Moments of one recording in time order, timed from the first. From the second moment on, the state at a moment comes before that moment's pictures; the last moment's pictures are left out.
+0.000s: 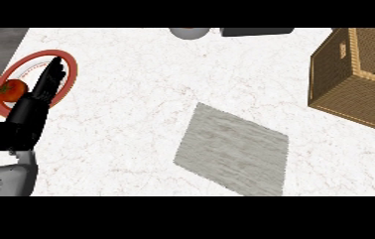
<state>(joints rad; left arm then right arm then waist) -0.16 0.31 0.11 -1.58 -0.11 -0.06 -0.01 -0.20 -0.93 -0.32 -0.71 0.75 0.04 -0.22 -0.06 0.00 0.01</state>
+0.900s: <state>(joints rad) -0.20 0.31 0.10 -1.56 -0.11 -0.10 0.00 -0.44 -1.16 -0.69 -0.72 0.26 0.35 -0.41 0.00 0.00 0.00</state>
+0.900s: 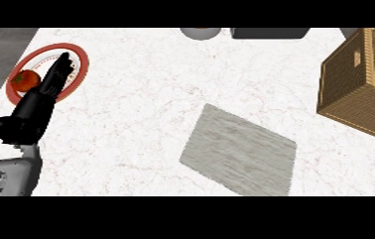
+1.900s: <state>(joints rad) -0.22 0.27 0.08 -1.55 -0.15 -0.09 0.00 -0.78 -1.02 -0.38 -1.03 0.18 0.52 0.24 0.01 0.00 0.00</state>
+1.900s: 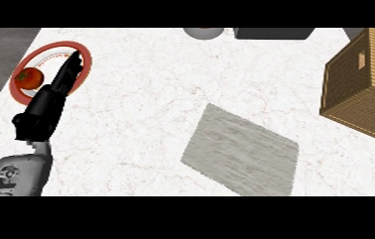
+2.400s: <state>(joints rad) -0.21 0.26 0.08 -1.57 -0.15 -0.09 0.01 -0.75 -1.02 -0.23 -1.05 0.32 0.55 0.30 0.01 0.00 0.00</state>
